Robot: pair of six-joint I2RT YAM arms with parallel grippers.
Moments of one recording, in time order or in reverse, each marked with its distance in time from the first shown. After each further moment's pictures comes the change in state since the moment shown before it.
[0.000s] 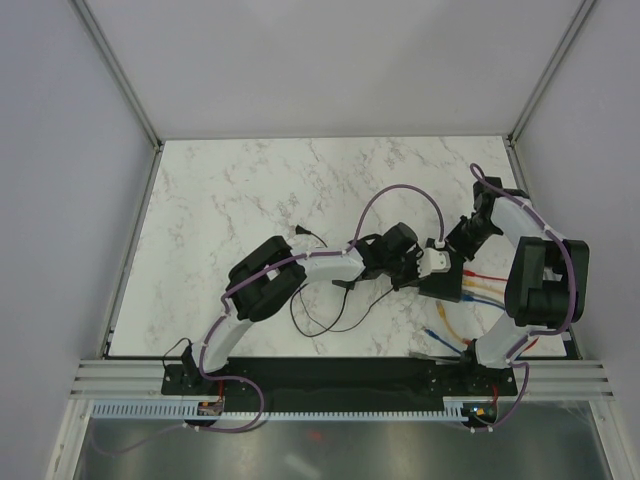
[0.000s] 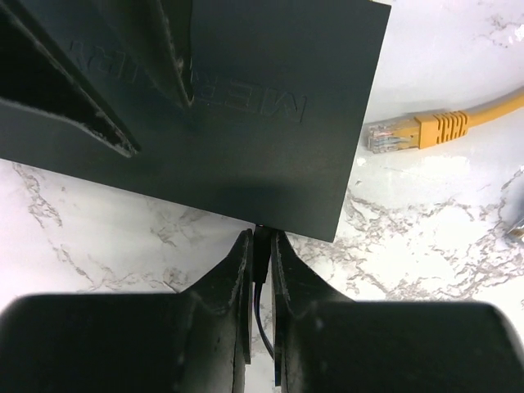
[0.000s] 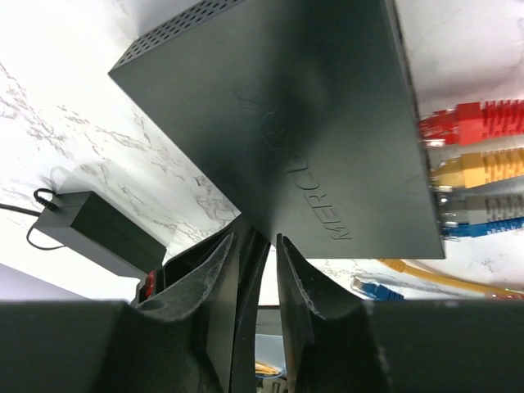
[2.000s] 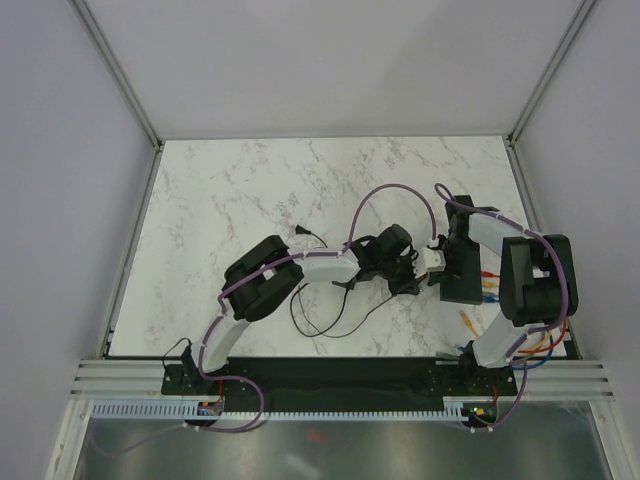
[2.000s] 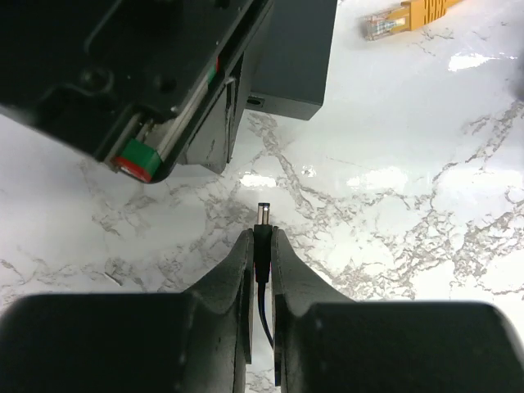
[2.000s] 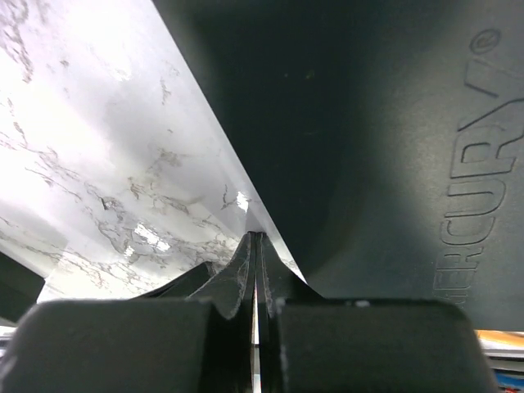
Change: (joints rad) left arm 0.011 -0.028 -0.072 0.055 0.101 -0.133; right arm 0.145 0.014 -0.180 0.162 0.135 -0.136
